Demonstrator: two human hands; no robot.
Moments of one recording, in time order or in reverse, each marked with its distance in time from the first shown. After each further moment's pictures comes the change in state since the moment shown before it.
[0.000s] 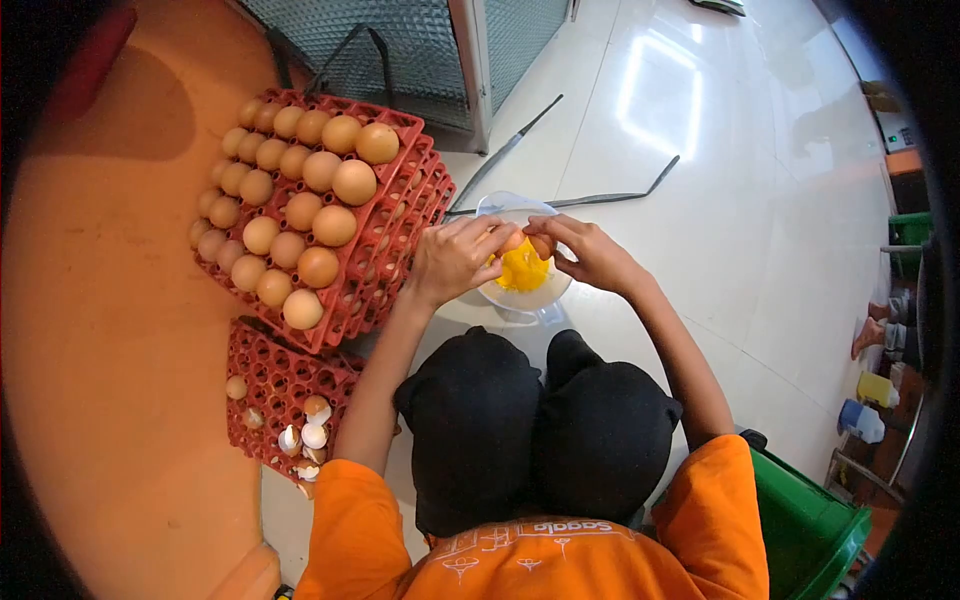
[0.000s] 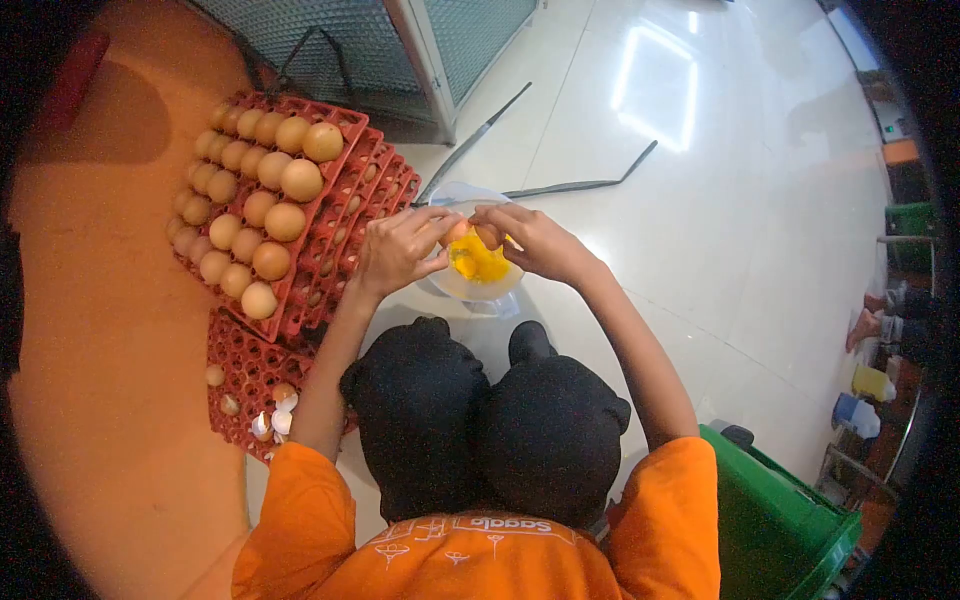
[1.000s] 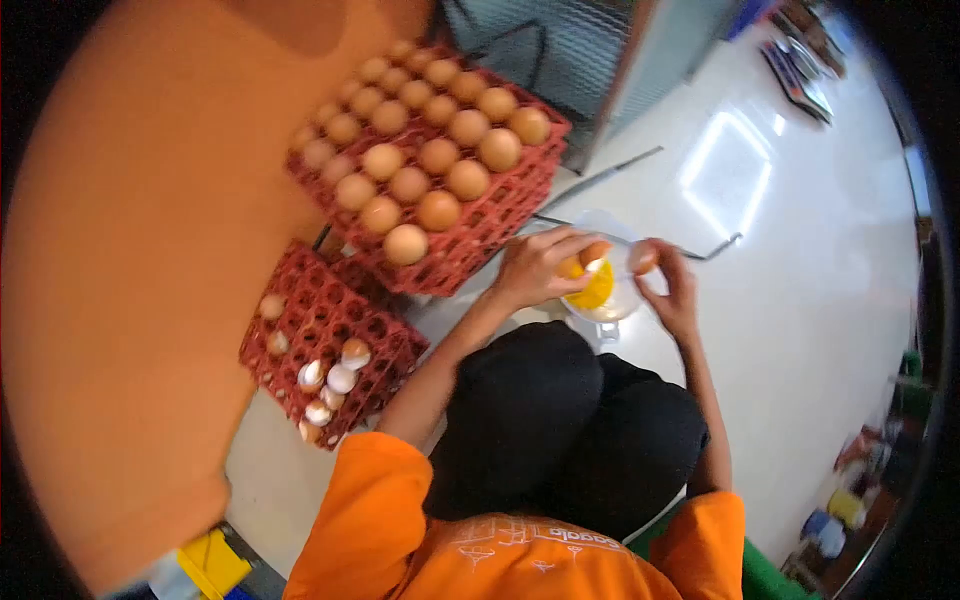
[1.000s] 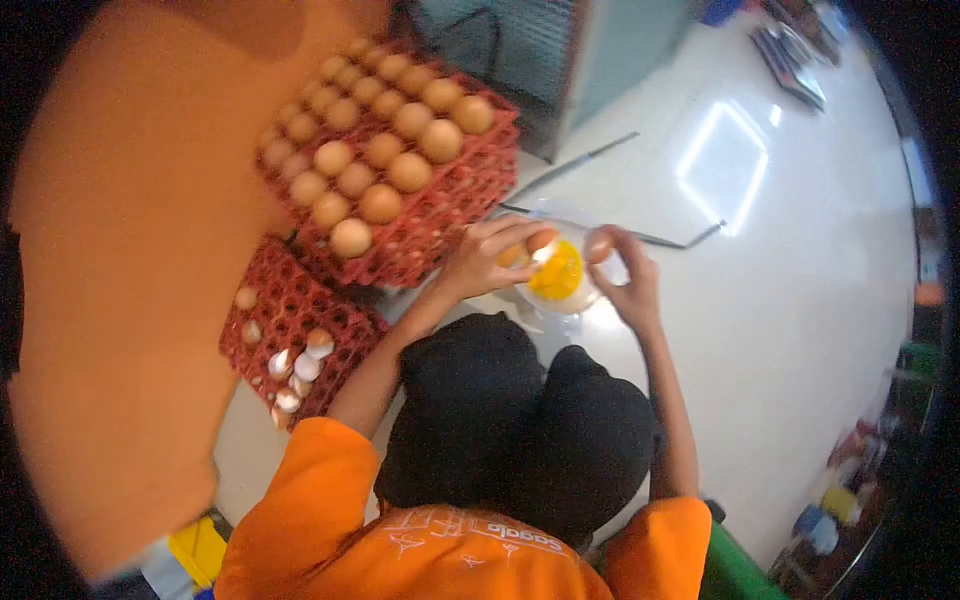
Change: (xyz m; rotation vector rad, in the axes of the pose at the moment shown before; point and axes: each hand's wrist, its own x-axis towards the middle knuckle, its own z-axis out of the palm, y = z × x) left_hand -0.029 0.016 -0.008 -0.252 0.316 -0.184; right_hand -0.016 0.002 0.018 0.147 0.392 0.103
